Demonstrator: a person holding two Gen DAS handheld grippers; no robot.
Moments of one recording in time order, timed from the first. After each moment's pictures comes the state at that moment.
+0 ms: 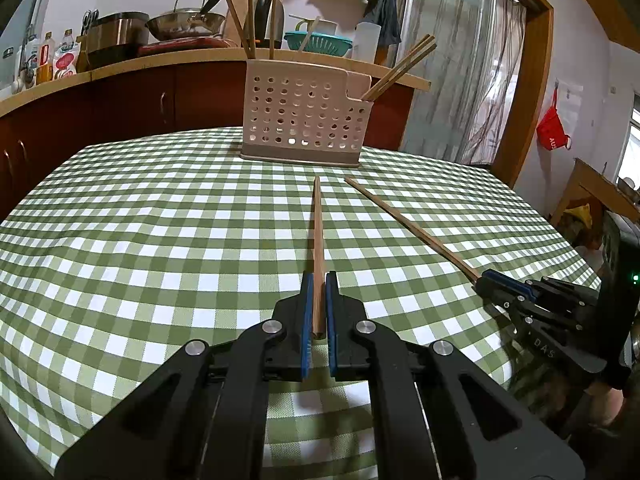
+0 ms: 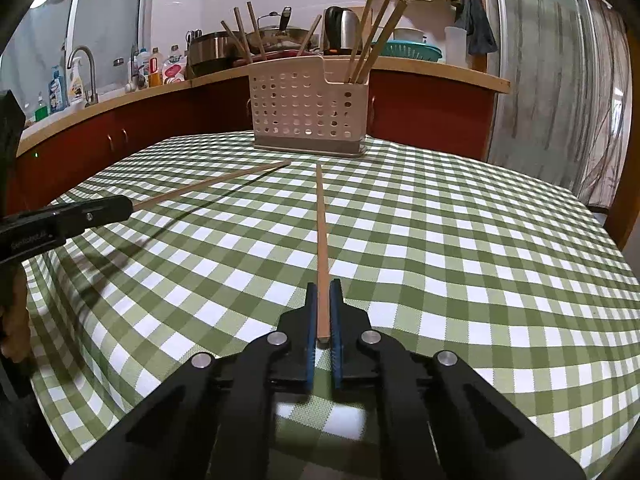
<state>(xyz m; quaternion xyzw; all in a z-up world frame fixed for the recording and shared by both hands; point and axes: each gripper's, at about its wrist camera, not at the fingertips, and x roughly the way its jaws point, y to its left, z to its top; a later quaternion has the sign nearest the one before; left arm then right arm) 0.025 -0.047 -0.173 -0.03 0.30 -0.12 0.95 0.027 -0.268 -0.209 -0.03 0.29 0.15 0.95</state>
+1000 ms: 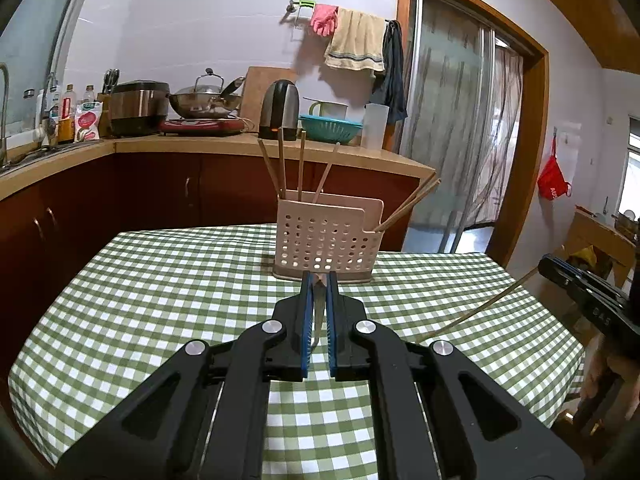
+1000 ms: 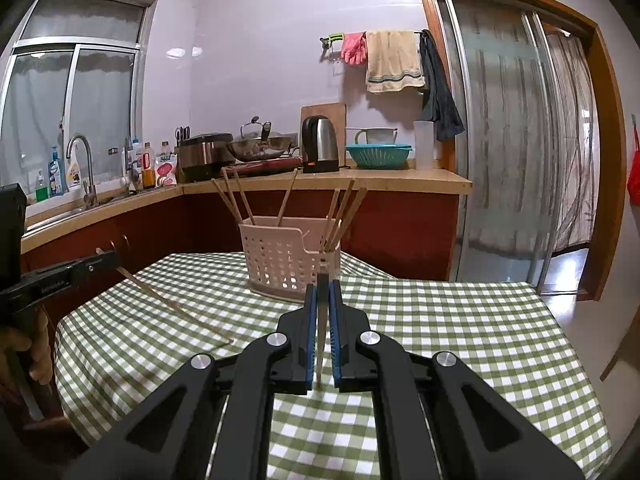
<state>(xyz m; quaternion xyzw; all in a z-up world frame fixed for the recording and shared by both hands) 0.019 -0.007 -0.046 -0.04 0.20 -0.10 0.97 0.015 -0.300 -0.063 0.02 0.16 0.13 0.98</state>
